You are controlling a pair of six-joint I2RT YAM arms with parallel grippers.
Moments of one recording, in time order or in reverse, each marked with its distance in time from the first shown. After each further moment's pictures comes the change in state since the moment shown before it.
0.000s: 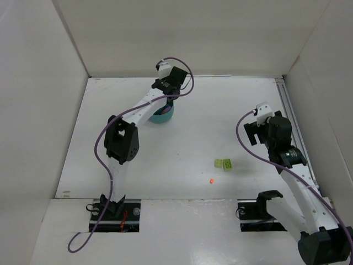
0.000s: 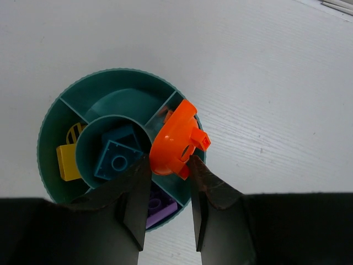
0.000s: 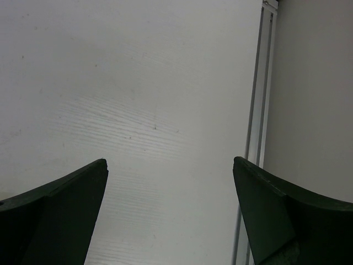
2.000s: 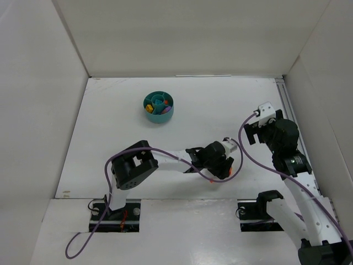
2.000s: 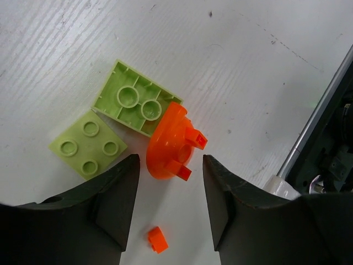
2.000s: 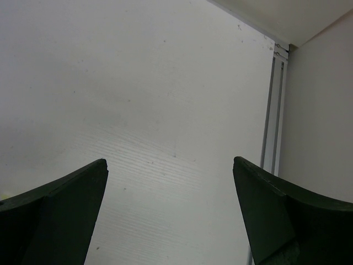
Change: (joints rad) left arm -0.616 -0.153 -0.783 0.762 0.726 0.244; right arm 0.007 -0.095 0.018 0.013 -0.146 0.019
